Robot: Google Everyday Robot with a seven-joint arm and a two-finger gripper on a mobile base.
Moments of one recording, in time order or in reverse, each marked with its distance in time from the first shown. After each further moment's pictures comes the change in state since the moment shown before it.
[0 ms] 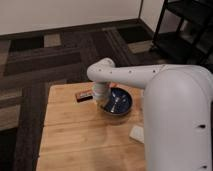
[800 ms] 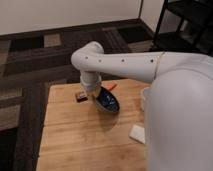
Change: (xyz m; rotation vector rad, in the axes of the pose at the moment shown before) arm -0.013 0.041 -0.096 0.050 -0.083 0.015
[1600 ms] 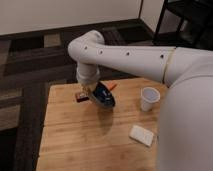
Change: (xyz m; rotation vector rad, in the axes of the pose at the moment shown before) arm -0.008 0.013 -0.050 -0.055 -0.090 -0.016
